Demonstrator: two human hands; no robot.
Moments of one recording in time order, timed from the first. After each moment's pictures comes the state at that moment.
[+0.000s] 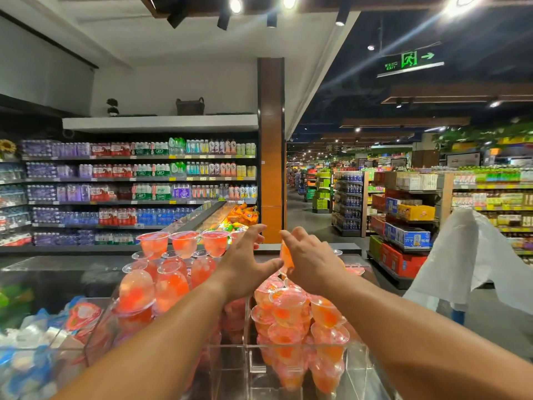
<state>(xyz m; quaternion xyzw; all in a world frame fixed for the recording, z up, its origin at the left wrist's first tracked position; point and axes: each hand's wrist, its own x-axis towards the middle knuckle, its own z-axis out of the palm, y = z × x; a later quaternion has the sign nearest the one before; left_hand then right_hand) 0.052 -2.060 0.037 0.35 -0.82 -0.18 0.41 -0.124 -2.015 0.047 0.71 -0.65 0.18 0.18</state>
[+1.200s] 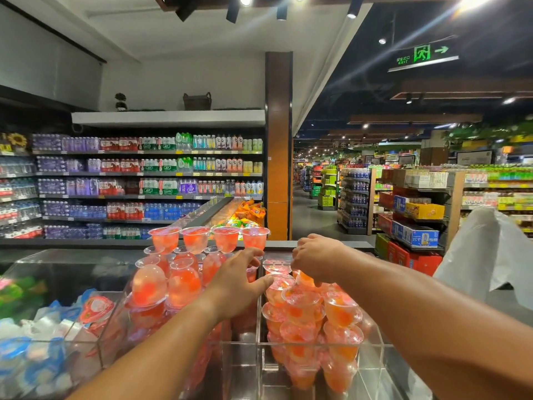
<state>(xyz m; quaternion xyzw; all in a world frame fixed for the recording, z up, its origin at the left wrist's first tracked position) 0.088 -2.059 0.010 0.41 -0.83 -0.16 0.34 -0.123 -2.054 0.066 0.75 -0.56 -0.26 0.25</state>
